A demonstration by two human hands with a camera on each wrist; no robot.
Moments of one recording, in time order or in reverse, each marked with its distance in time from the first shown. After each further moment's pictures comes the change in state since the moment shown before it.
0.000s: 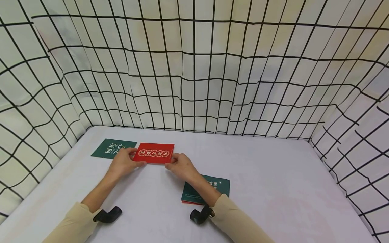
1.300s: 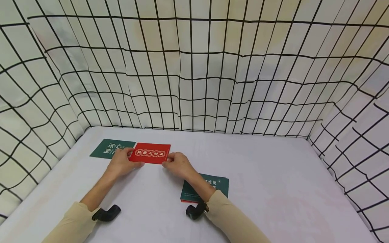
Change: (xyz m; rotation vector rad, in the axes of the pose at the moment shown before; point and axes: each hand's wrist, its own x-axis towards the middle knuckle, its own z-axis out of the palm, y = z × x) left_hand 0.005 -0.008 0.001 0.036 -0.008 0.015; right_hand 0.012 -0.002 0.006 -0.050 -0.008 0.001
